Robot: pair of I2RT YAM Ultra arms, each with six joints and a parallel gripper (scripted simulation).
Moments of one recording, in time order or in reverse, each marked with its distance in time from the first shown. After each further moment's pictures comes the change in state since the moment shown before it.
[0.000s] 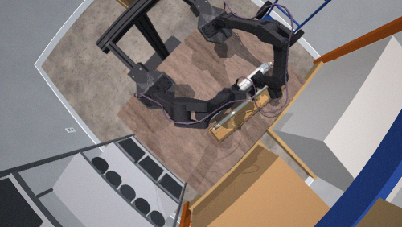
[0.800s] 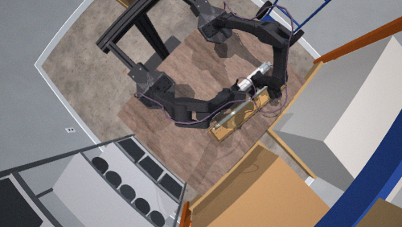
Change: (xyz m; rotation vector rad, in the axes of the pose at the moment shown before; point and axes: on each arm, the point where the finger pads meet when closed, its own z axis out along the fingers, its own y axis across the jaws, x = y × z) left arm 0.000 0.002 0.006 0.000 0.001 -0.002; right arm 0.000 0.000 0.007 0.003 -0.004 0.002
